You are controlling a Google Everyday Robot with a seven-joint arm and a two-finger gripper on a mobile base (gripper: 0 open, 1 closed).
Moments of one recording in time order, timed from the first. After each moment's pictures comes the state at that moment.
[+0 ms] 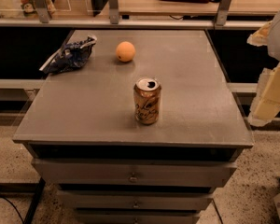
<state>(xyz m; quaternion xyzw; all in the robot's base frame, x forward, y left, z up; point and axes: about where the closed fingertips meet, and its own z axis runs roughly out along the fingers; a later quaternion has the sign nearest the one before) 0.438 -0.216 0.980 -0.60 0.78 -0.04 0.16</state>
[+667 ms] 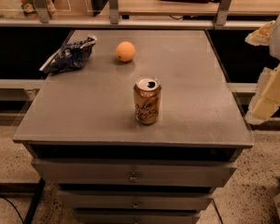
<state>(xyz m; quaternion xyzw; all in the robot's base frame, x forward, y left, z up) 0.443 -0.214 0.978 -0.60 0.77 -0.01 0.20</state>
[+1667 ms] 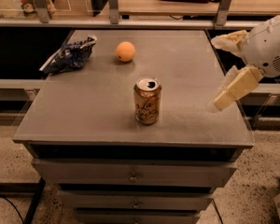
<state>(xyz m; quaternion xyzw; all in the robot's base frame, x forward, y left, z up) 0.486 -0.159 0.959 -0.58 0.71 0.17 0.37</state>
